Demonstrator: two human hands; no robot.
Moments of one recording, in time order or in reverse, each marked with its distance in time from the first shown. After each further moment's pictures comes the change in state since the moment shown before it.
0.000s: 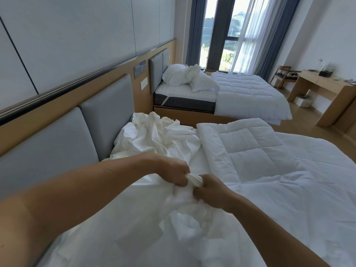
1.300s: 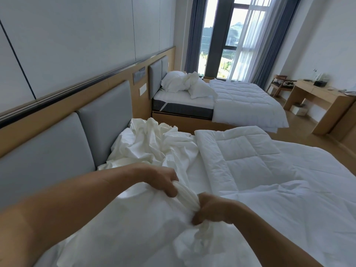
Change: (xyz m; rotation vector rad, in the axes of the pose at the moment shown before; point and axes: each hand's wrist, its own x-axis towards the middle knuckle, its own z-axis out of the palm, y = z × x) left_hand 0.004 -0.034 0.004 -0.200 -0.044 -0.080; right_hand 0.015 0.019 -0.007 0.038 -0.358 0.139
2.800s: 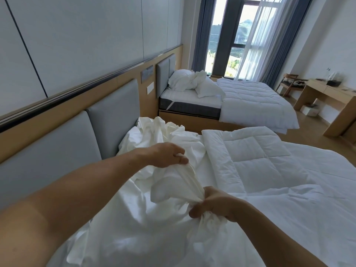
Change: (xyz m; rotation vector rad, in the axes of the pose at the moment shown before) left_hand 0.015 -0.042 -0.042 0.016 0.434 0.099; right_hand 0.004 -0.023 0.000 0.216 0.021 0.005
